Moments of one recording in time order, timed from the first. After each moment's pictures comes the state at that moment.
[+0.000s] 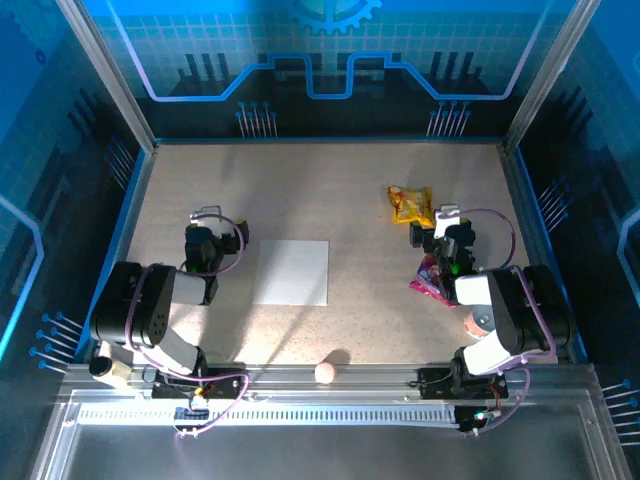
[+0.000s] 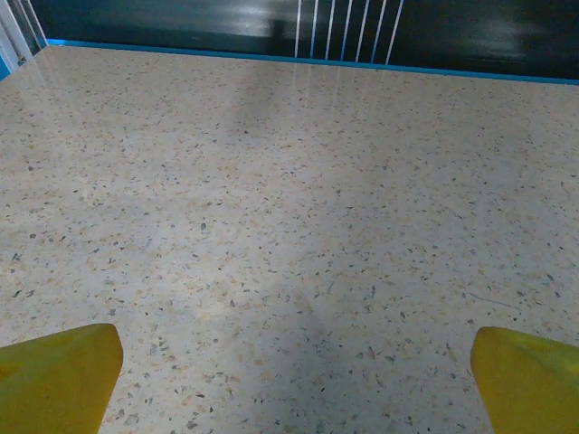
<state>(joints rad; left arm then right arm) -0.02 1.57 0.36 0.87 -0.09 -0.11 0.09 1.53 0.37 0.81 0.14 -0.04</state>
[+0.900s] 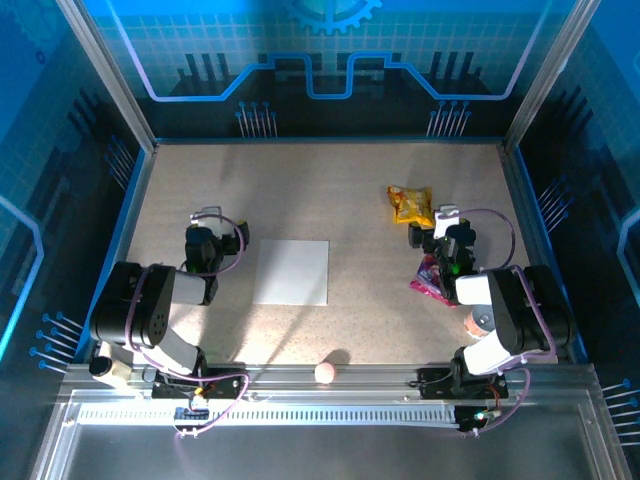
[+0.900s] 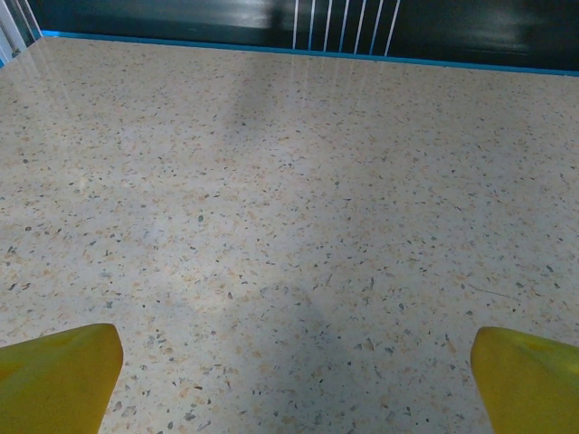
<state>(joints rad) -0.02 1.55 0.36 0.84 -0.09 -0.11 0.08 1.53 0.38 0.80 0.10 -0.04</state>
